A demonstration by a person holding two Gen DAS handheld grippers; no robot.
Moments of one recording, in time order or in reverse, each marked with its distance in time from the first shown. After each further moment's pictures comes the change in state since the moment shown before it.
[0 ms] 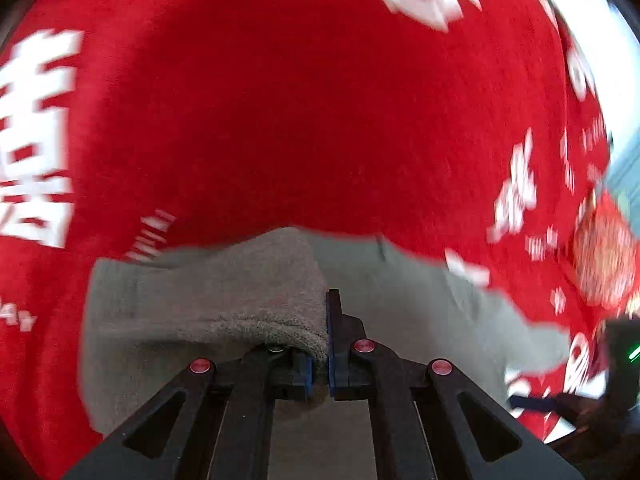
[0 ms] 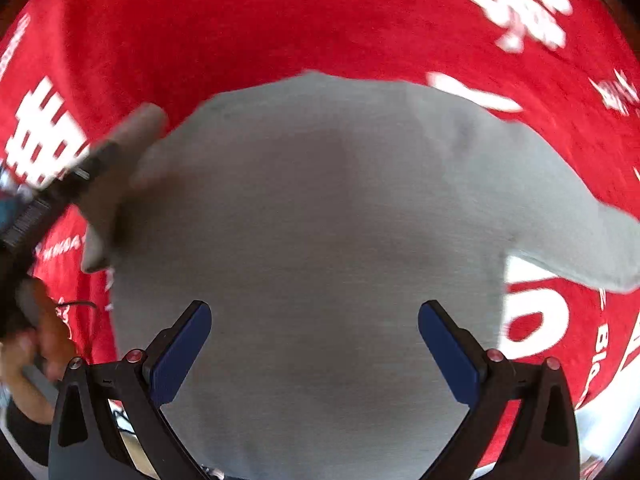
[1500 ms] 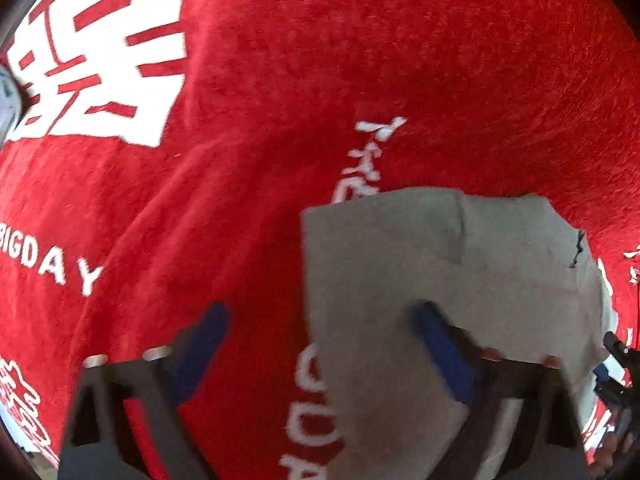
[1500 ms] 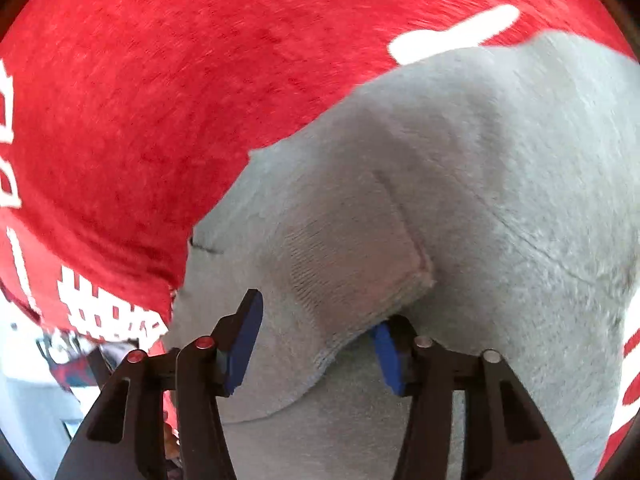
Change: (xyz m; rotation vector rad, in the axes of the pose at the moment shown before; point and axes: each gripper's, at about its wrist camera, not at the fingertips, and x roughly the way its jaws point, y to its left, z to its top) left arm 0.038 0.170 -0.008 -0.269 0.309 0.270; right arm 0.077 -0.045 0.079 0.488 -0.104 0.379
